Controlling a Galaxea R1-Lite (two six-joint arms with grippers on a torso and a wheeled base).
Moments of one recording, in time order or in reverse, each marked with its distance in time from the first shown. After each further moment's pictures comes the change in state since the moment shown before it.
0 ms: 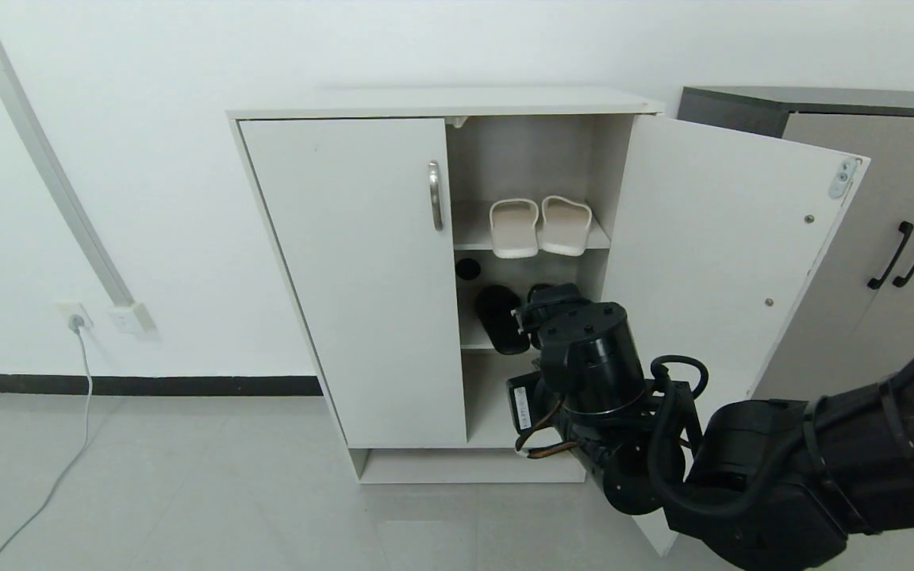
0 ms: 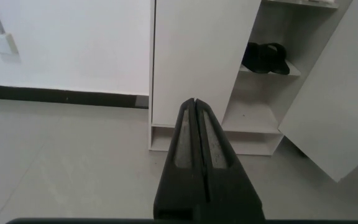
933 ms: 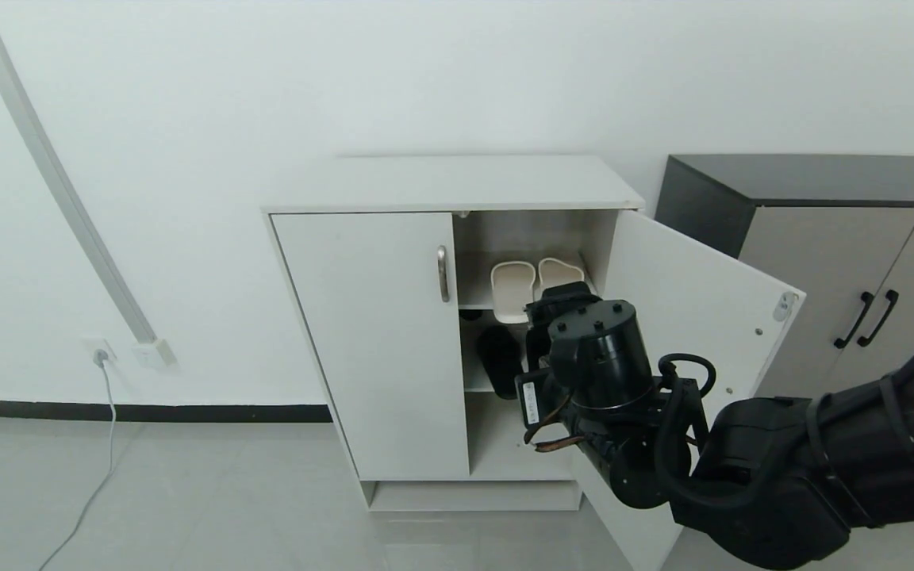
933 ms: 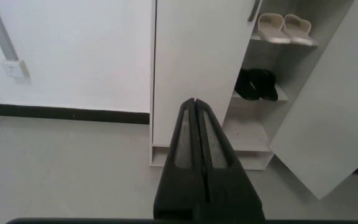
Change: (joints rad) left arm 0.000 0.000 0.000 0.001 0.000 0.002; right arm -0.021 -0.005 0.016 -0.016 -0.008 0.002
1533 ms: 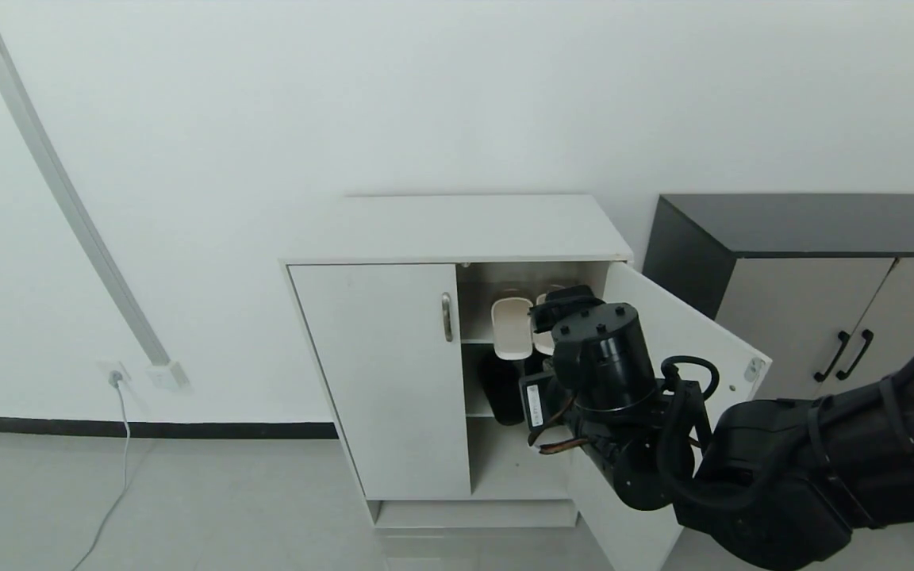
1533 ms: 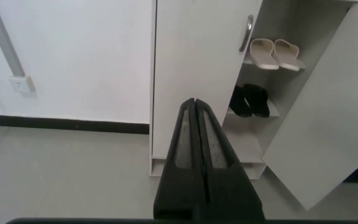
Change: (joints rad) left arm 0.000 0.000 0.000 0.000 0.000 0.000; right arm -0.005 0.000 0.014 0.000 0.000 0.000
